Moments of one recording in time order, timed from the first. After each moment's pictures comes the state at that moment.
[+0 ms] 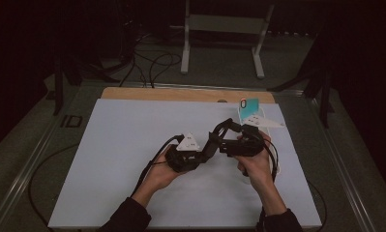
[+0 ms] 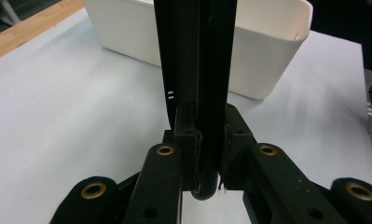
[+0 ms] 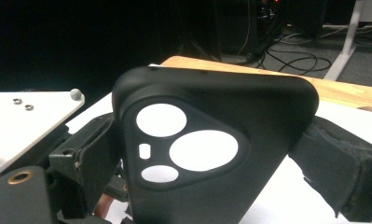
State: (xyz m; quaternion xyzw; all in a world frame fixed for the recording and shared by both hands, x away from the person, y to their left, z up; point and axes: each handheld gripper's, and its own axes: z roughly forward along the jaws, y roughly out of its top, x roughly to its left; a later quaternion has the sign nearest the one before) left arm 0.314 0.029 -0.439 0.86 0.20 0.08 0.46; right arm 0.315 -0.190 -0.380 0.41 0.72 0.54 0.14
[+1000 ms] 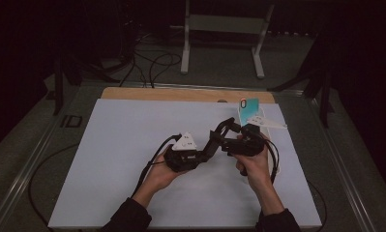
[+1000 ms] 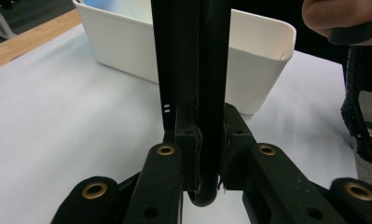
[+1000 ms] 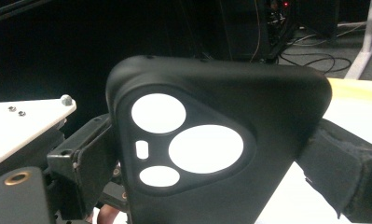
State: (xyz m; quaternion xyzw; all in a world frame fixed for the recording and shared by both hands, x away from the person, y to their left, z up) left arm 0.314 0.032 -0.439 0.85 0.20 0.06 0.49; right arm 0.320 -0.196 -0.389 0.42 0.69 0.58 0.11
